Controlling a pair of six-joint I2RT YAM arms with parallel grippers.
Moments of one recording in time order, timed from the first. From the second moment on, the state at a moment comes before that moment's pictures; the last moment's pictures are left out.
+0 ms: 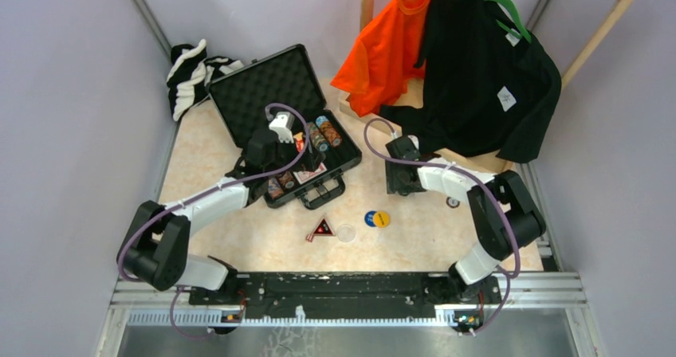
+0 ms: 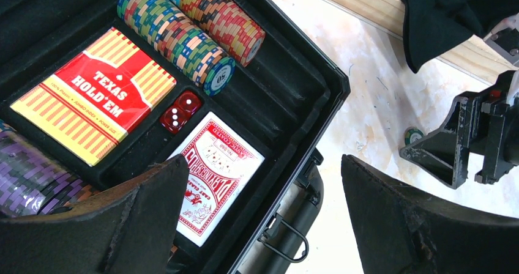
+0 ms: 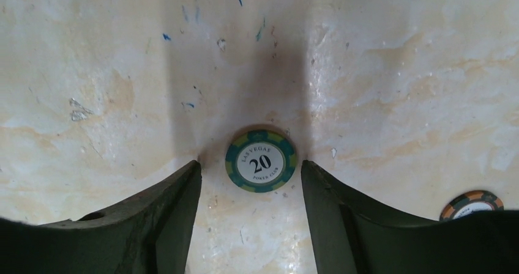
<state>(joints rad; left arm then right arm) -0.49 1.40 0.71 0.29 0.09 -0.40 0.50 1.58 0.86 -0.41 0.24 0.38</state>
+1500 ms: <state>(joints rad) -0.49 1.47 0.76 0.24 0.18 -0.42 0.49 1.54 0.87 -0.44 0.24 0.36</state>
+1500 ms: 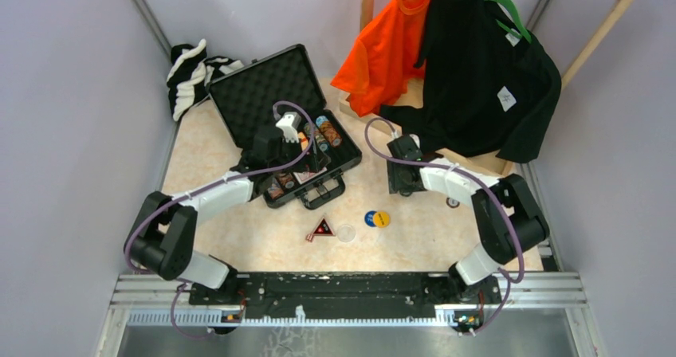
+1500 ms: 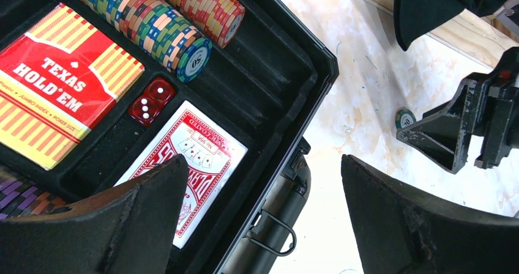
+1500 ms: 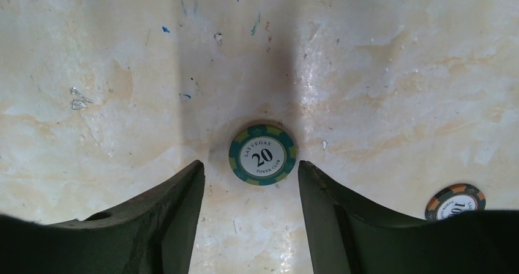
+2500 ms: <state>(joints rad) -0.49 1.48 0.77 0.23 0.20 -0.42 0.45 1.59 0.86 -0.37 0.20 0.35</state>
